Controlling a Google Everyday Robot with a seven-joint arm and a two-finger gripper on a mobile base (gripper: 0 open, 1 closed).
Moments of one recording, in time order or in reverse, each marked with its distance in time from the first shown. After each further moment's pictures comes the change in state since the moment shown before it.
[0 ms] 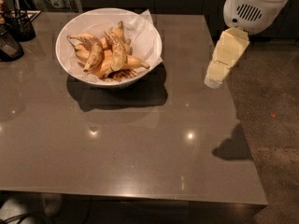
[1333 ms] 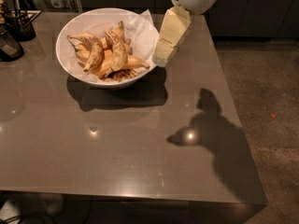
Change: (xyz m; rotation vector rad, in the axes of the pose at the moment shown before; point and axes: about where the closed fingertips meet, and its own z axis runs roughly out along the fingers) arm -0.105 0.011 -0.005 -0.006 -0.099 0.011
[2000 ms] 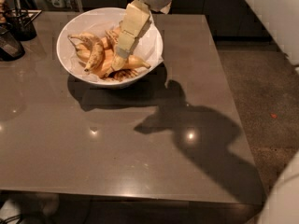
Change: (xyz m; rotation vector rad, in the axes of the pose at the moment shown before) arm -0.071 0.013 0.027 -0.117 -0.012 -0.009
